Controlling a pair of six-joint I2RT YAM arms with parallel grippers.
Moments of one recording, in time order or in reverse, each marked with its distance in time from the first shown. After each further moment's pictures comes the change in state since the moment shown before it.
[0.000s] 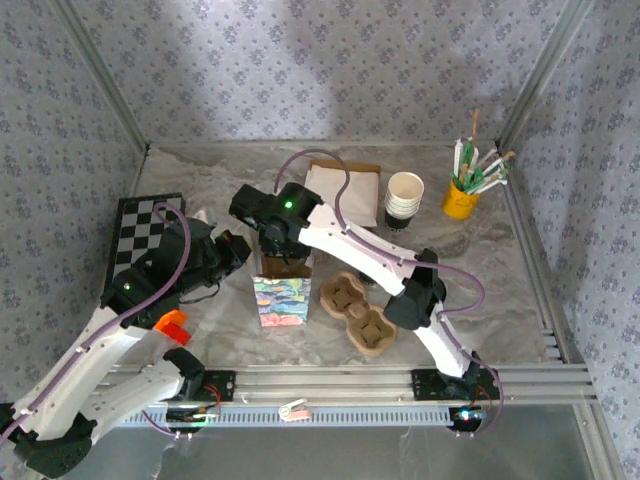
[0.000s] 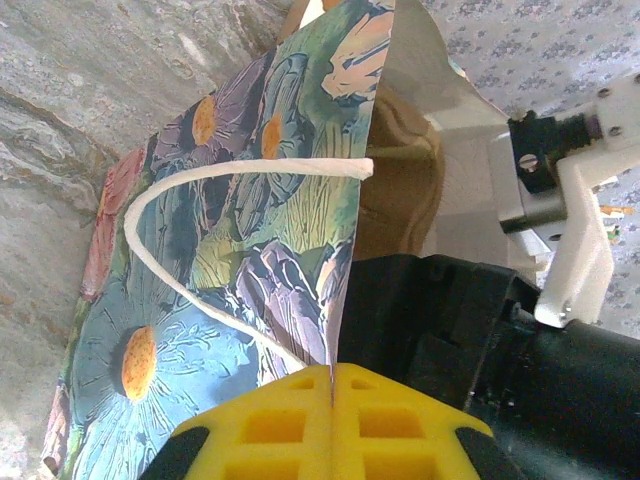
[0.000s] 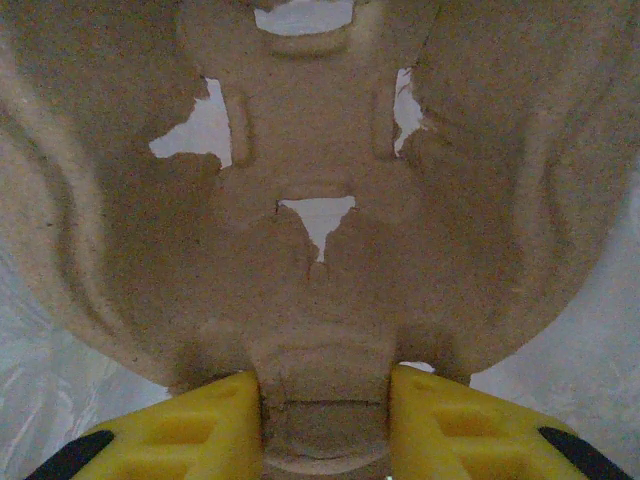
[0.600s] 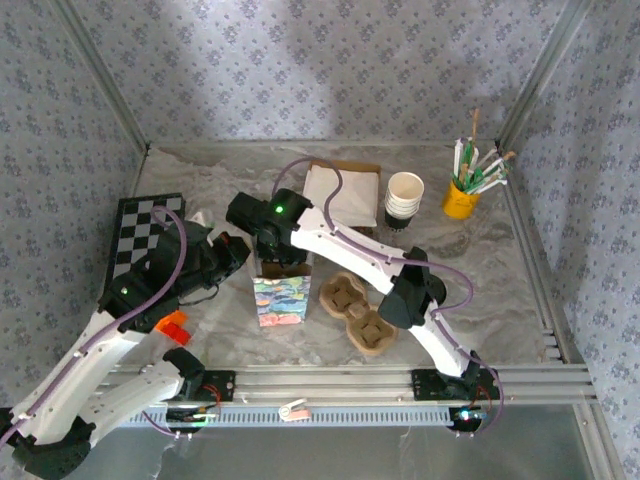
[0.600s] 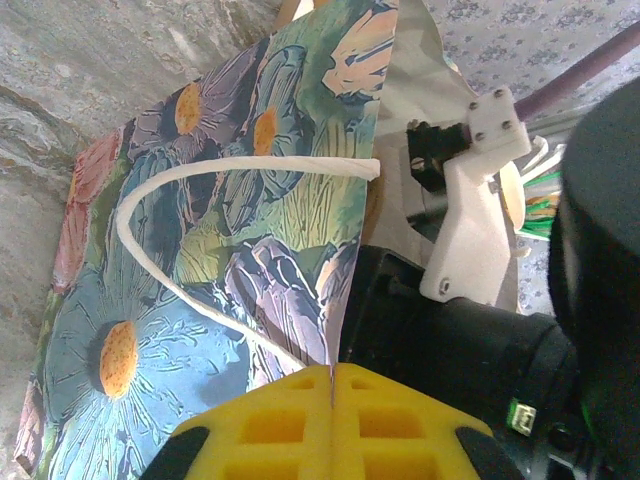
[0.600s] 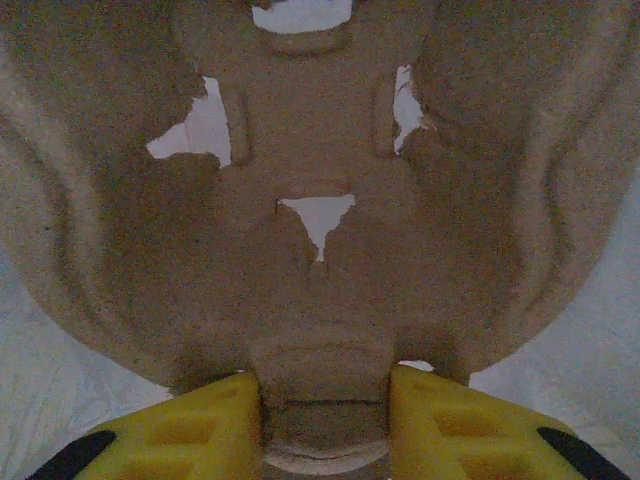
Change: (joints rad) left arm 0.000 -0.030 -0.023 0.018 0.011 -0.026; right arm -0.003 0.041 -0.042 0.026 -0.028 0.026
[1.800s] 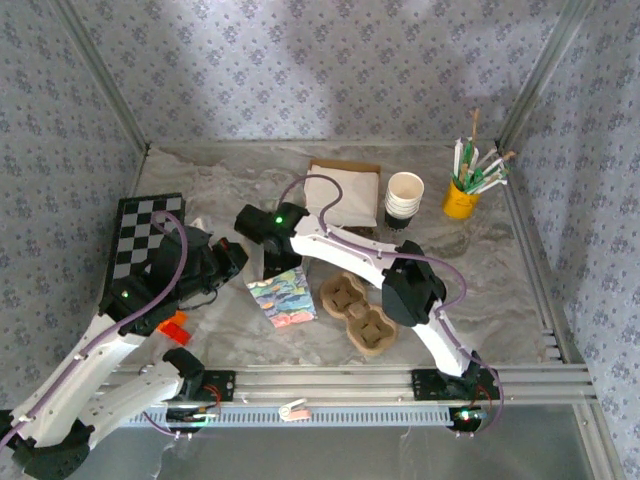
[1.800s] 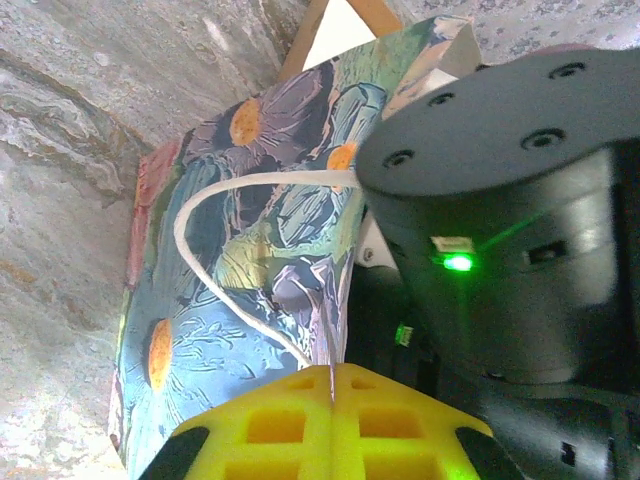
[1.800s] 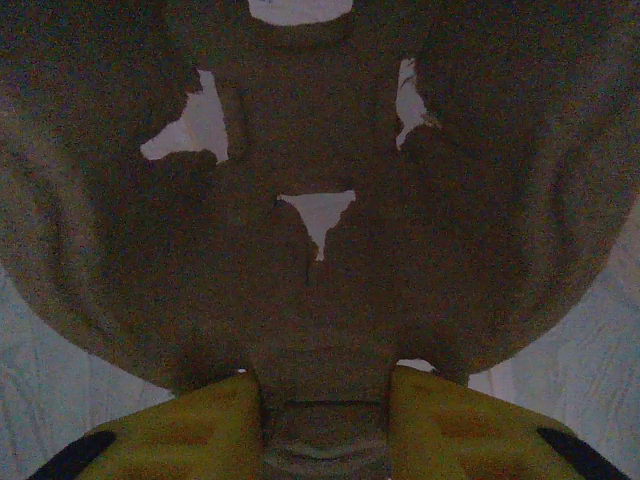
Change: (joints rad) left arm 0.001 -0.020 -0.032 -0.036 -0.021 0.000; right arm -0.032 -0.038 -0.296 0.241 -0.064 0.018
